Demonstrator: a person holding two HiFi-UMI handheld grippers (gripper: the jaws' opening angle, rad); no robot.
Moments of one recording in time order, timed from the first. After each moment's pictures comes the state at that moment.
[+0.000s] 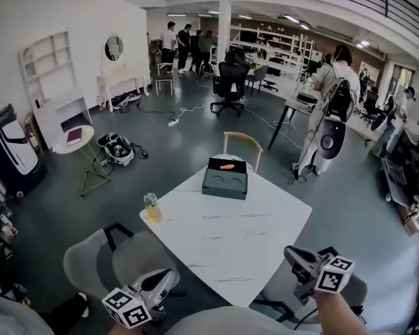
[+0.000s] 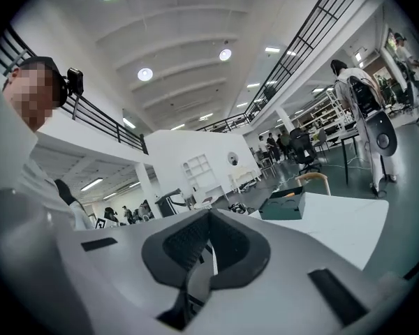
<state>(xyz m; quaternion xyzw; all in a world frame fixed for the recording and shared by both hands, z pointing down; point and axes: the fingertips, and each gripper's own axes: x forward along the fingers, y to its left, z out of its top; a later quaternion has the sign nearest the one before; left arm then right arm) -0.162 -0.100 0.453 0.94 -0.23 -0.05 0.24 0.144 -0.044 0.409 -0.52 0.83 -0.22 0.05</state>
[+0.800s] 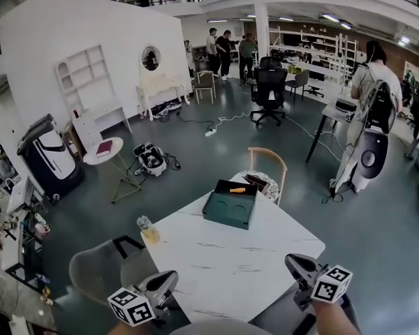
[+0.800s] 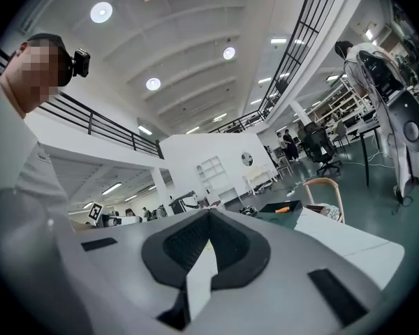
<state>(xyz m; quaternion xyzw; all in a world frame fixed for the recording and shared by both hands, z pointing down) -0.003 -0.181 0.447 0.91 -0.35 -0.01 0.23 0.312 -0.174 0.454 -0.44 0.87 -0.22 0.07</state>
